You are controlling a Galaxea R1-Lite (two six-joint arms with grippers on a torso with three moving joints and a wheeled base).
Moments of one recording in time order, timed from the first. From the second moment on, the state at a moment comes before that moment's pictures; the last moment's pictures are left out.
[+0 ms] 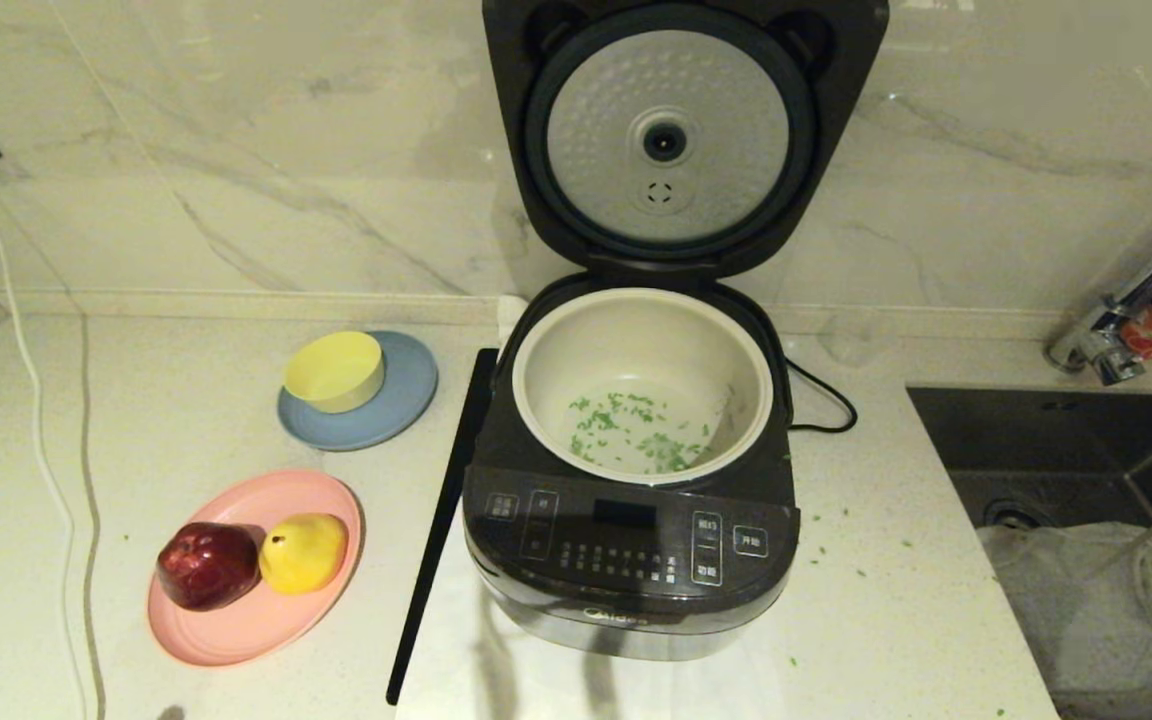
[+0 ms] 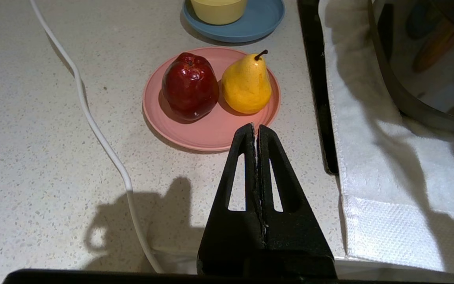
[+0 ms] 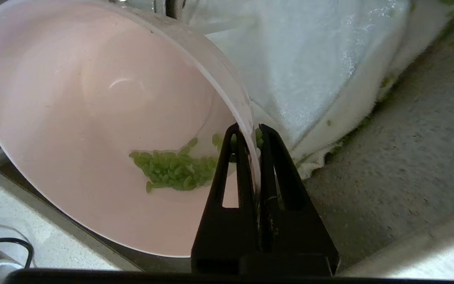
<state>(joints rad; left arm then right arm) -0.02 0.00 0.00 -0.01 0.00 0.02 -0.98 2.26 -1.55 0.36 0.55 0.38</state>
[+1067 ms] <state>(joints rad) -0.02 0.00 0.00 -0.01 0.00 0.02 -0.92 2.35 -1.71 0.37 0.50 0.48</state>
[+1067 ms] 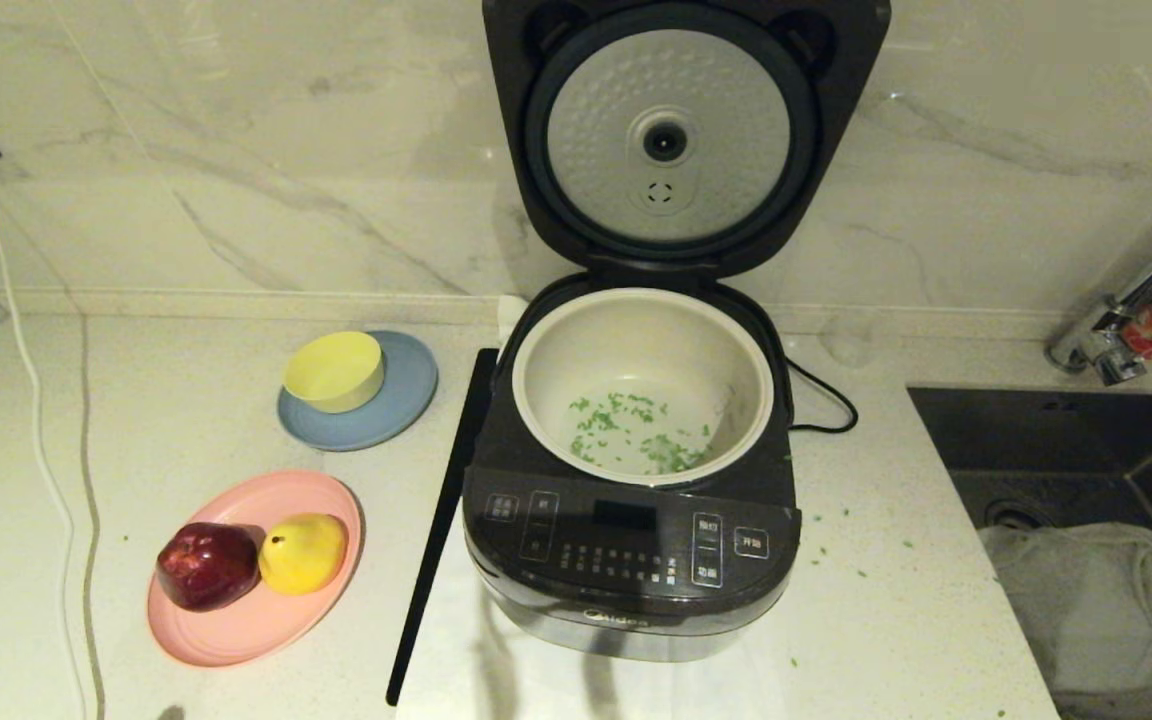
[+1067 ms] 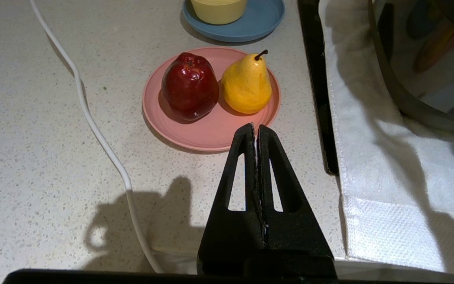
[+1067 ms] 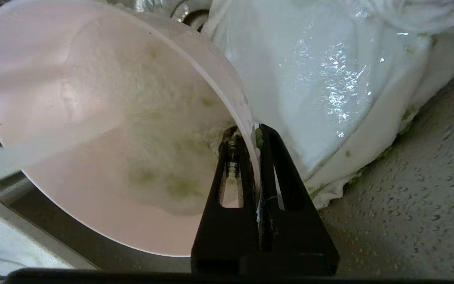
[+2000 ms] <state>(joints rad) -0.02 0.00 0.00 -0.01 0.00 0.02 -0.70 1.97 -1.37 0.45 0.50 0.40</state>
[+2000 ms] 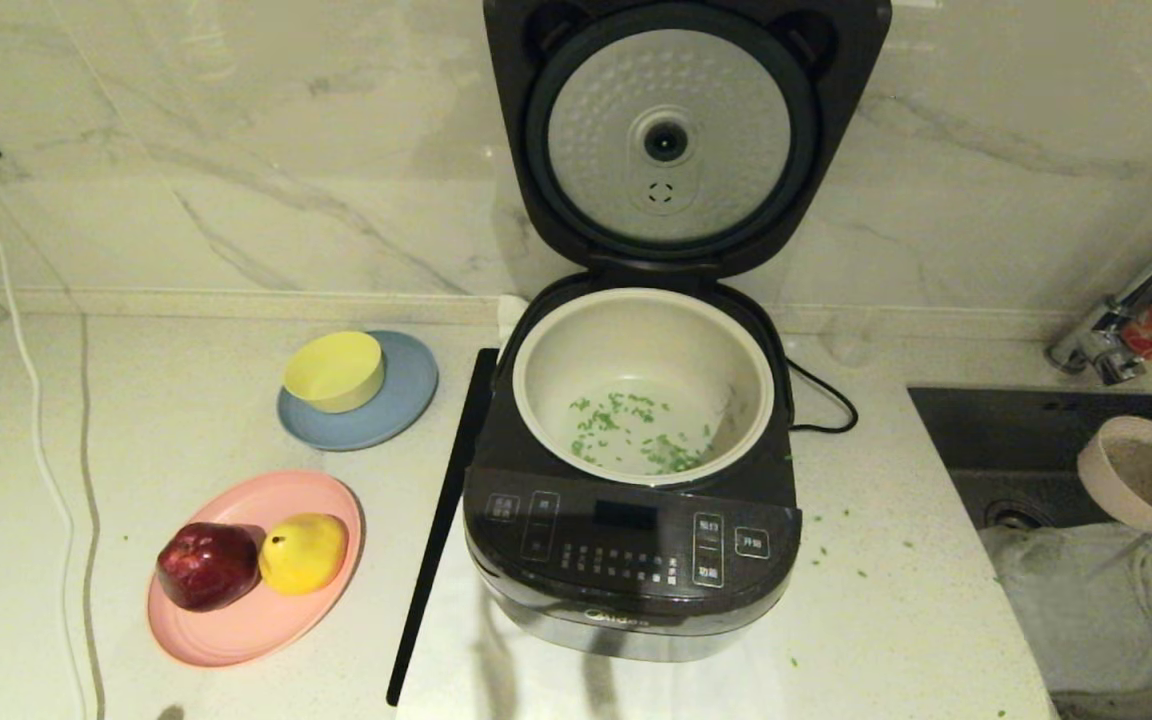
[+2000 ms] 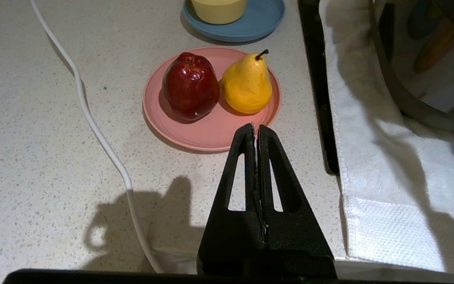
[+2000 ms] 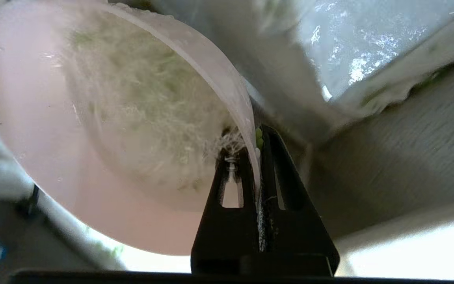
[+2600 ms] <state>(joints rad) -0.02 0.00 0.00 -0.01 0.00 0.02 -0.52 1.76 -1.37 0.59 0.45 0.40</state>
